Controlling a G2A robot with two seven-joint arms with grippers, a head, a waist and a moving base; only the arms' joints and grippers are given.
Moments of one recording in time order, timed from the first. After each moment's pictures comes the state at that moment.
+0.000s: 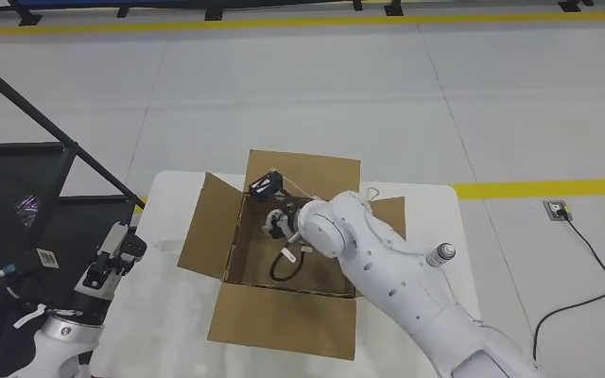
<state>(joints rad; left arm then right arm) 1.58 -1.22 -1.95 -2.05 -0.11 -0.13 -0.40 -0.49 -1.52 0.85 -1.31 -1.00 -0.03 1.09</state>
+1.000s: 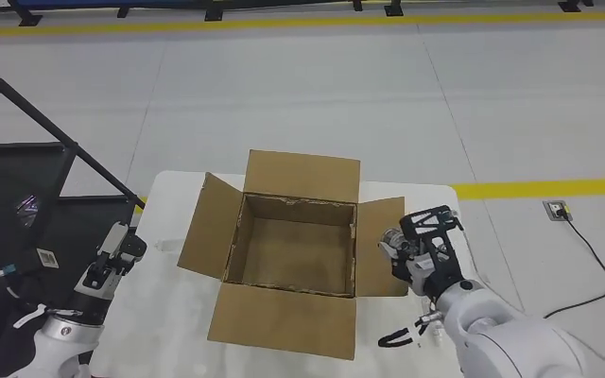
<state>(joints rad) 1.58 -1.22 -1.95 -2.05 -0.11 -0.13 -0.40 -1.21 -1.39 1.41 -2.35 -1.38 0.10 1.22</state>
